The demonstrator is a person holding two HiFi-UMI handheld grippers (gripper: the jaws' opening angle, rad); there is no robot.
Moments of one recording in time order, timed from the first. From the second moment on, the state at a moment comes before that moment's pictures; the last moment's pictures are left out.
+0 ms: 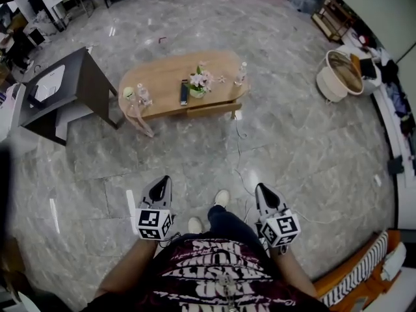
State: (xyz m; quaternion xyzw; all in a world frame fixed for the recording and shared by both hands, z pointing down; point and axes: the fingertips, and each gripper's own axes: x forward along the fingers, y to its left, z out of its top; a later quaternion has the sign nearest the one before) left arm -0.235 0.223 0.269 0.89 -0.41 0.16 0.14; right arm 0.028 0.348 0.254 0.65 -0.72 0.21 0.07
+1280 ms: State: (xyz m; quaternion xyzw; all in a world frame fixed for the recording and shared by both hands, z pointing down) left arm -0.186 0.124 0.252 0.83 -0.51 0.17 0.10; right arm 0.112 0.193 0.280 0.57 -0.79 0.24 0.03
